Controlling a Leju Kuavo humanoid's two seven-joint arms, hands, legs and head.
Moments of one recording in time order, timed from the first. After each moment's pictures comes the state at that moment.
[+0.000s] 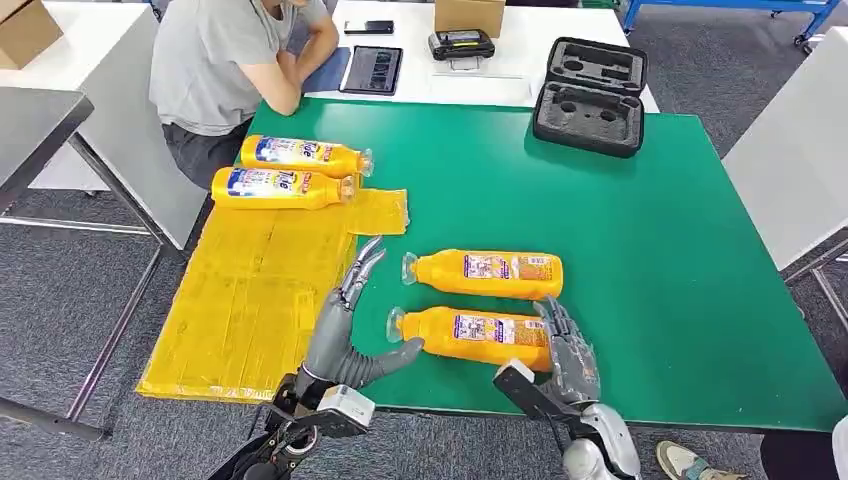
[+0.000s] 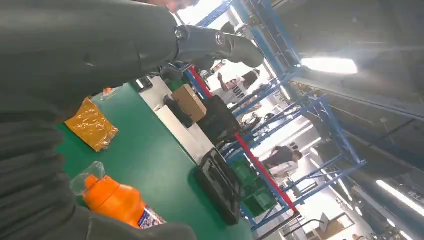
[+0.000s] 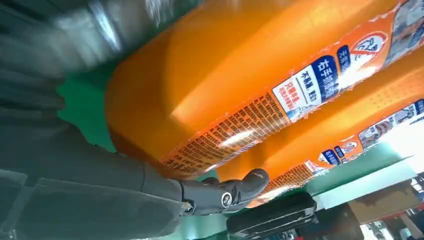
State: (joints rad) left arm -0.20 -0.06 -0.67 -1.29 -0.48 0.46 -0.70; right arm -0.07 0.03 0.08 -1.01 0.89 -0.25 -0.34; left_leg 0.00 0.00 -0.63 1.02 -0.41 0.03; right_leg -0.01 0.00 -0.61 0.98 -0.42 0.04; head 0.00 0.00
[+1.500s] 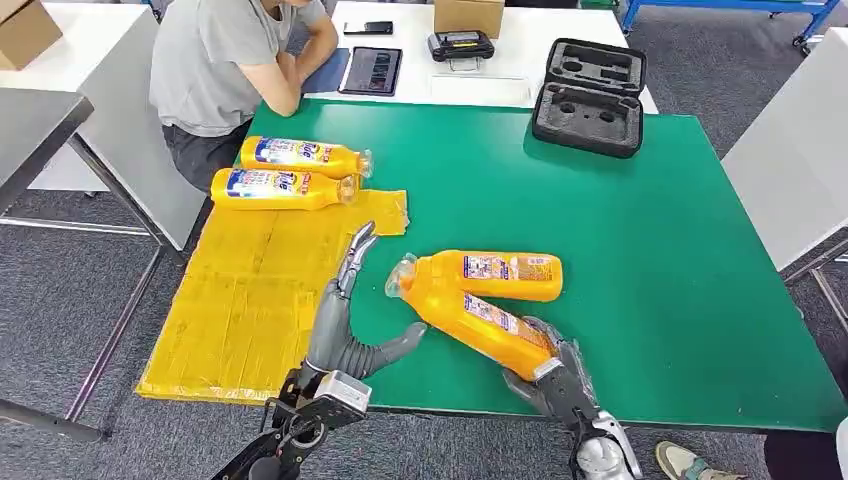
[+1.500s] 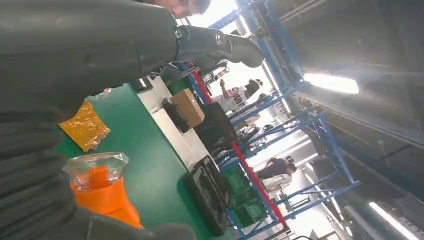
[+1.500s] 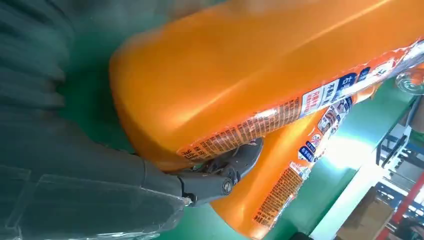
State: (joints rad) left arm -0.21 -0.09 -0.68 -1.29 -0.41 0.49 -0.70; right arm -0.09 0.04 -0.01 -0.94 0.45 0.01 -0.62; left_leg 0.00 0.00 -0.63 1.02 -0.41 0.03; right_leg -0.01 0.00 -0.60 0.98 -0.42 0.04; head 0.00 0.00
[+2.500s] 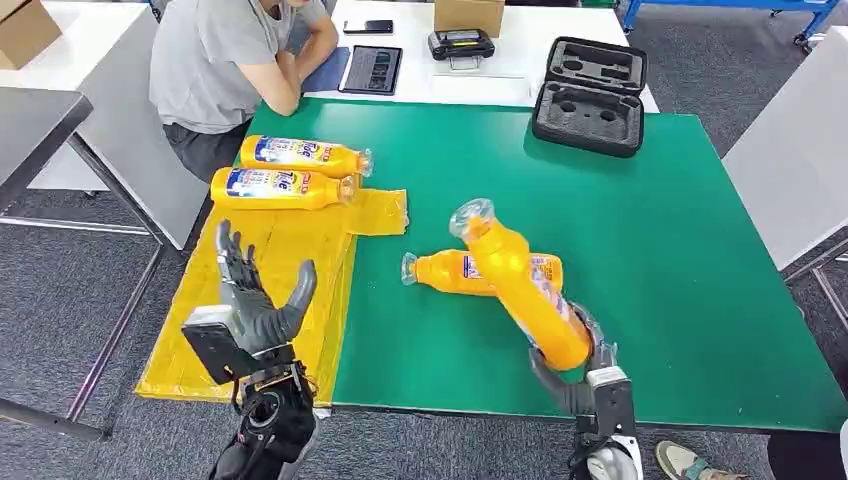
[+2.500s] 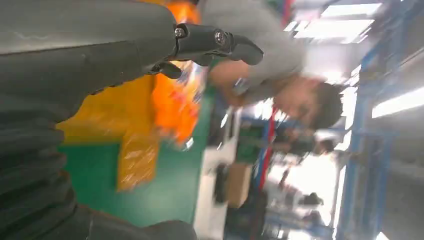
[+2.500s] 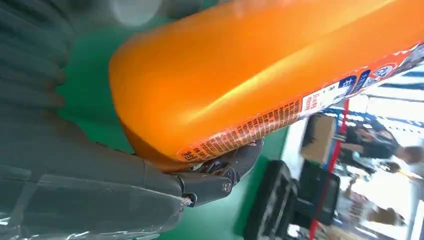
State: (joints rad) left arm -0.12 -0.21 -0.36 -1.36 0.08 0.52 -0.70; right arm 0.01 0.07 0.00 -1.15 0.08 -0.05 -0.70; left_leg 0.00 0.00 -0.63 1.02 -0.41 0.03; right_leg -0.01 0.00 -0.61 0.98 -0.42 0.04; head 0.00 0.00
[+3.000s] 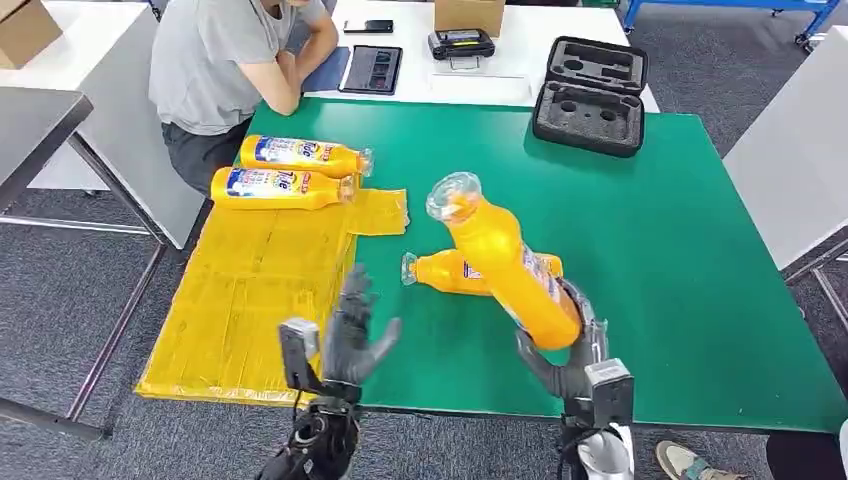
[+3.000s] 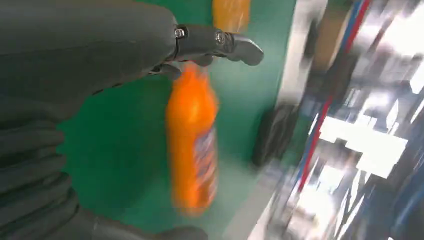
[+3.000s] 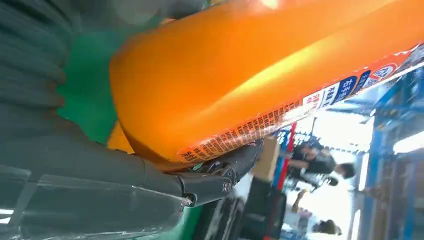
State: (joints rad) left arm -0.16 -0.26 -0.47 -0.97 0.16 0.02 -0.66; right arm -0.02 0.09 0.09 -1.28 0.07 0.01 -0.70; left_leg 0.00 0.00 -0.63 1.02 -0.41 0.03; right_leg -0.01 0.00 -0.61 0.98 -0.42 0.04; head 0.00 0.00
